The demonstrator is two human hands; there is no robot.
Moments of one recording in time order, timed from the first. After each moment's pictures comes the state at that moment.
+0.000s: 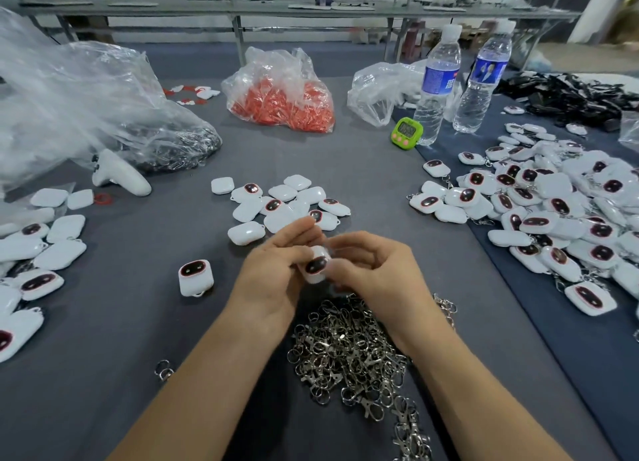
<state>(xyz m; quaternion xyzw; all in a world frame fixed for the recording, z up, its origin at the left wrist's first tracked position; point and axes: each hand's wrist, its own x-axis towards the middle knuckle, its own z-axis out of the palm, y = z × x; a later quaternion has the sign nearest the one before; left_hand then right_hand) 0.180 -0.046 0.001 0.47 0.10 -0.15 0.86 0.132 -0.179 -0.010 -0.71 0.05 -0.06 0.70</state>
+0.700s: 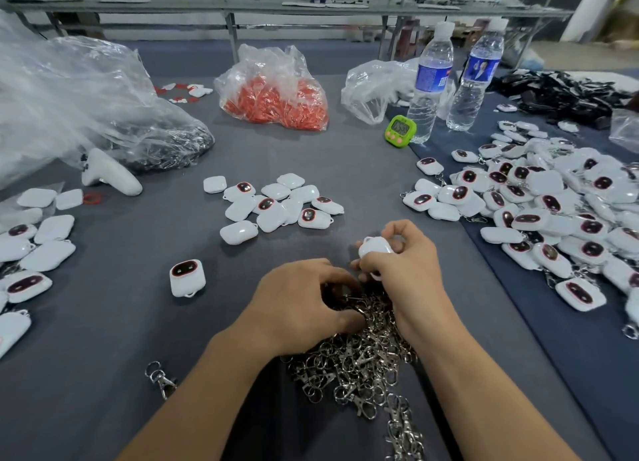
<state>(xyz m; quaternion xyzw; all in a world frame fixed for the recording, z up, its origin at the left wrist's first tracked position) 0.163 -0.042 -0.003 0.92 -0.27 -0.11 0.26 0.142 -0.200 -0.020 -0.64 0.20 -0.15 0.73</state>
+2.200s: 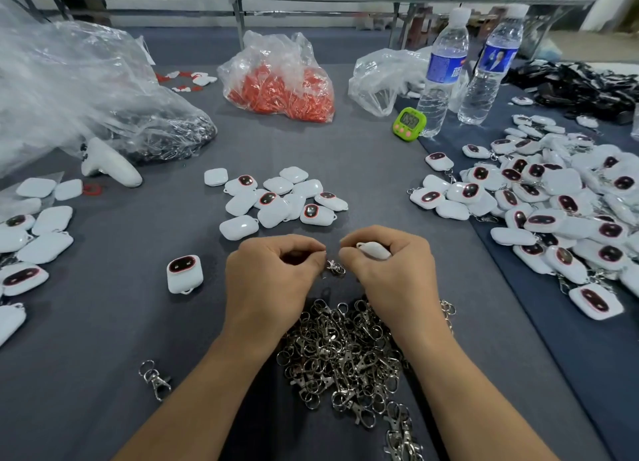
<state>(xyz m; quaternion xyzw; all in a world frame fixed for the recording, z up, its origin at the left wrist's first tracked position) 0.167 -0.041 -0.012 0.85 -0.06 0.11 0.51 0.141 -0.190 -0.018 -0.81 0.12 -0.18 0.55</state>
